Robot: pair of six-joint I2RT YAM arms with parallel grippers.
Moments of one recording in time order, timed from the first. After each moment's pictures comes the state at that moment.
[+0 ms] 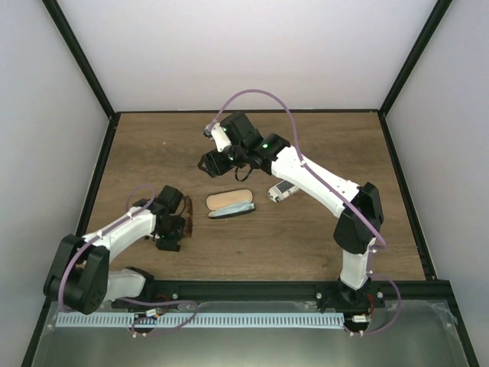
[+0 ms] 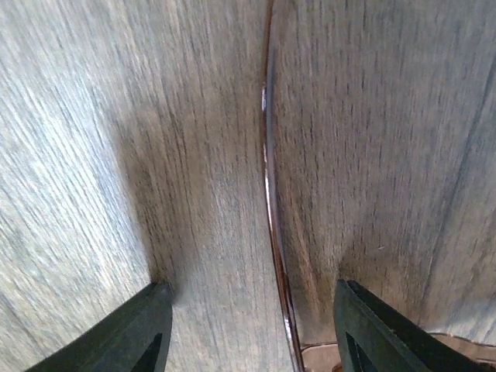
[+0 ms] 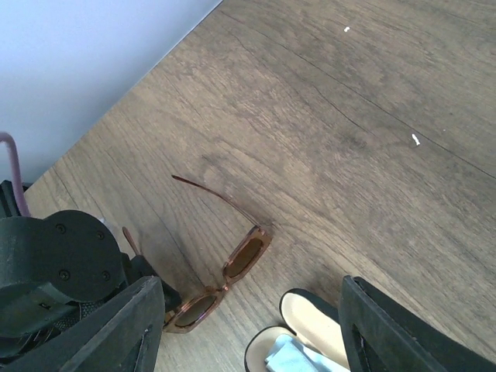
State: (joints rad) left arm -0.37 1.26 0.58 -0.78 0.07 -1.81; right arm 0.82 1.85 1.79 -0.64 -0.26 0.19
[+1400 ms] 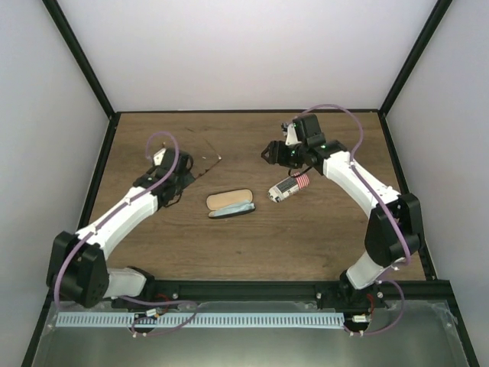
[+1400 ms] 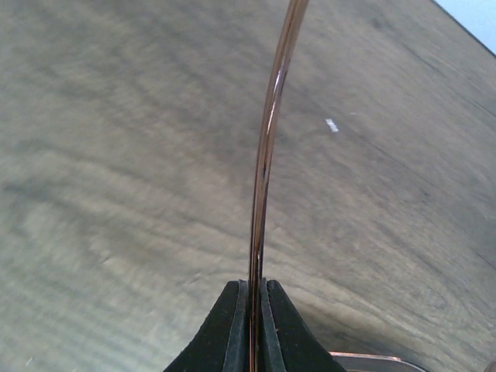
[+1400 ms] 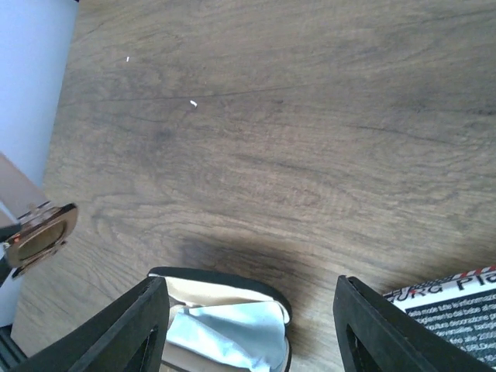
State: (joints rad) left arm -0.41 1.28 0.90 -0.53 -0.31 -0.95; right arm 0.41 1.61 1.32 -0.50 -0.36 0.48
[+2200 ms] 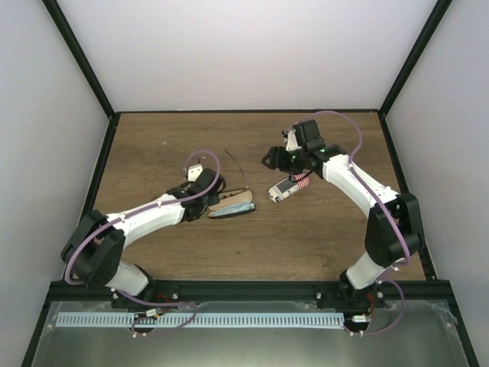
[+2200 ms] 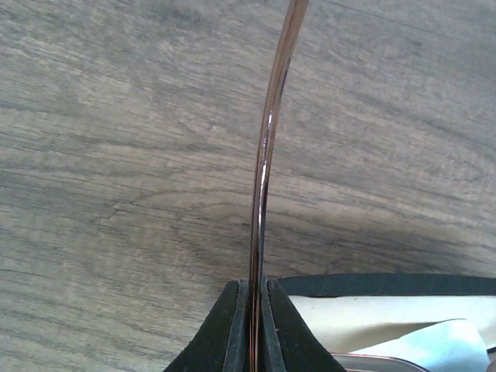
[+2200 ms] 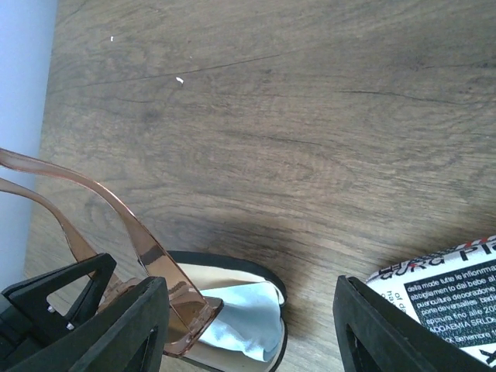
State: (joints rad) left arm -0.69 1.47 0.85 -0.38 -0.42 -0.86; right arm 0.39 1.60 1.25 -0.49 -0.39 0.51
